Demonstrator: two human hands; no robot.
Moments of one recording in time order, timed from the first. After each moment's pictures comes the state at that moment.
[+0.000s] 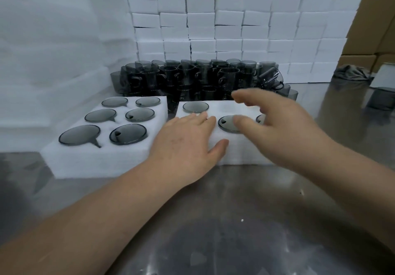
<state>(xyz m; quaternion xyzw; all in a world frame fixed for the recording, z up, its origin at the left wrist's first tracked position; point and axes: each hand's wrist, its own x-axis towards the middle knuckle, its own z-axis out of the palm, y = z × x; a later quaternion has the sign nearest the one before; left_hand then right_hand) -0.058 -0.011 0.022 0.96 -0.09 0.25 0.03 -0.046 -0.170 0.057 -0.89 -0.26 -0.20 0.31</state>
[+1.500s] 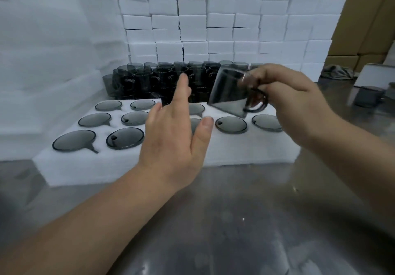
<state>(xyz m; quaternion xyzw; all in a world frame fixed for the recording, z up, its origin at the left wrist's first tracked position) -0.077 -0.003 0.028 0.87 -0.15 0.37 0.29 -0.027 -0.175 0.077 -0.73 -0.31 -0.17 0.58</state>
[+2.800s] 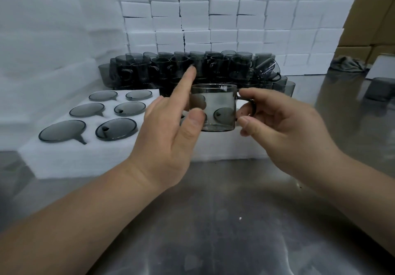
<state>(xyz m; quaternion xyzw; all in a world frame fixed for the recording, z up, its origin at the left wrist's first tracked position) -0.071 -0.002 0.022 0.82 -0.21 0.28 0.45 -0.046 -0.176 0.032 -0.78 -0.33 -0.22 0.48</state>
